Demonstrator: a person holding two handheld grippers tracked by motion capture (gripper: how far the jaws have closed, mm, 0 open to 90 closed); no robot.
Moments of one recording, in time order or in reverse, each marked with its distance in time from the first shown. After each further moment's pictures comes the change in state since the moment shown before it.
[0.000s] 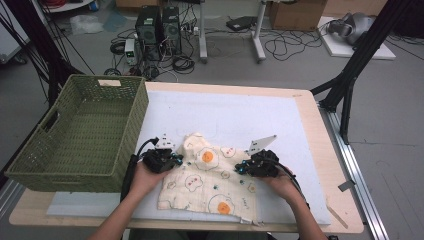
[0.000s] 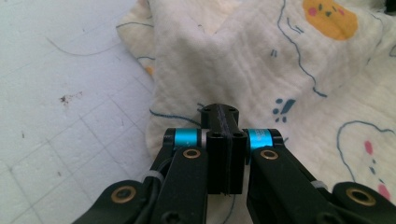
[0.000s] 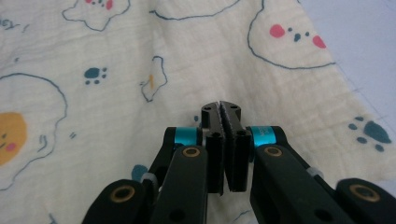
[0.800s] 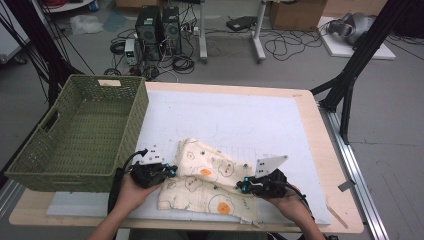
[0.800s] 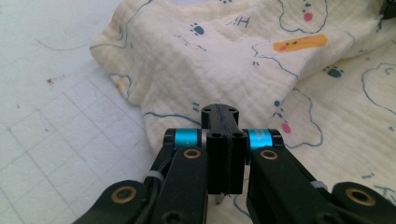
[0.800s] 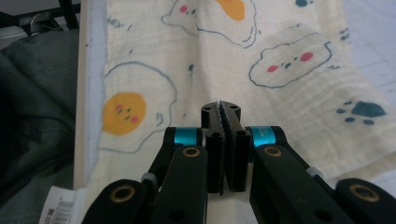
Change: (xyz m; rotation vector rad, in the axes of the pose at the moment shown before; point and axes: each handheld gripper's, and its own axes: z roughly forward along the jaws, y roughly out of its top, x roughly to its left) left arm -0.025 -0.023 -0.042 -0.065 -0.058 0.045; right arm 0.058 -0.020 -0.023 -0.065 0.047 -0.082
